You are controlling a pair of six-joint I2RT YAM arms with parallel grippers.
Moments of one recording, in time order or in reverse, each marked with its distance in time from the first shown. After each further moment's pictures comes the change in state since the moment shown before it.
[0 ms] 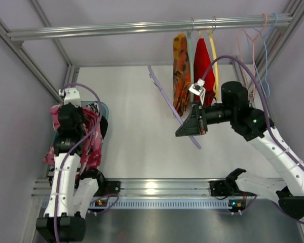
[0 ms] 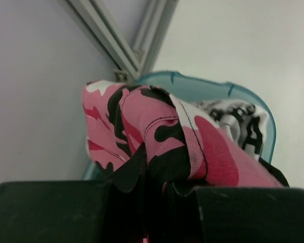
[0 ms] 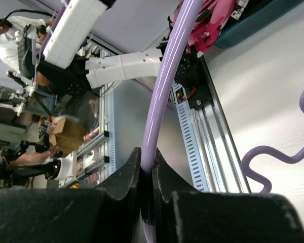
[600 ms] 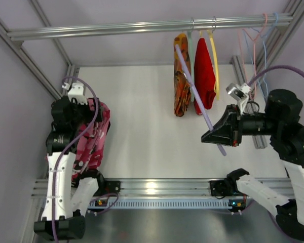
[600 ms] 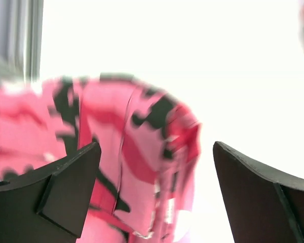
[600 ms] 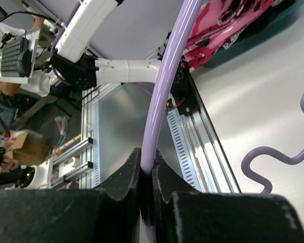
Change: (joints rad) left arm 0.002 0.080 0.137 -0.229 0.487 -0.103; right arm -0.191 -0.180 0.259 -0.404 -0.061 -0.183
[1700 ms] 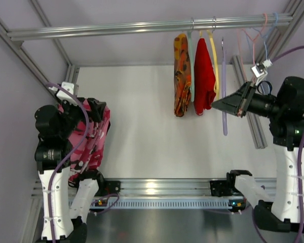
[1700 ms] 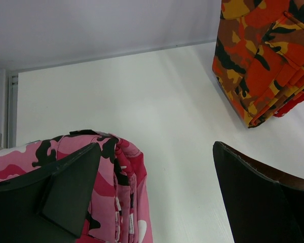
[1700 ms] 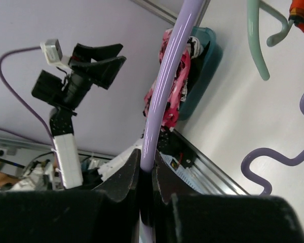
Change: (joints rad) left arm 0.000 -0.106 0.202 -0.017 0.246 -0.072; right arm -0.452 0.038 -0.013 0.106 0.016 0.384
